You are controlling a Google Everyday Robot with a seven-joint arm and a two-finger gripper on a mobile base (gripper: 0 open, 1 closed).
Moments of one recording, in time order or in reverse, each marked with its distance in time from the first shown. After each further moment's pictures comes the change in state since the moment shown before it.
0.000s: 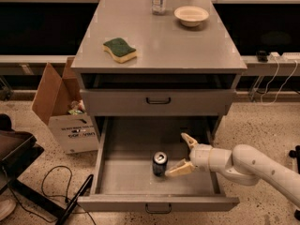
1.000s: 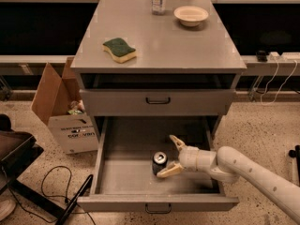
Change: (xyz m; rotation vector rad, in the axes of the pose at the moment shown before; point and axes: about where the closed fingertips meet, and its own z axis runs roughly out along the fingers) arm 0.038 -0.007 0.061 -0.065 -0.083 -0.083
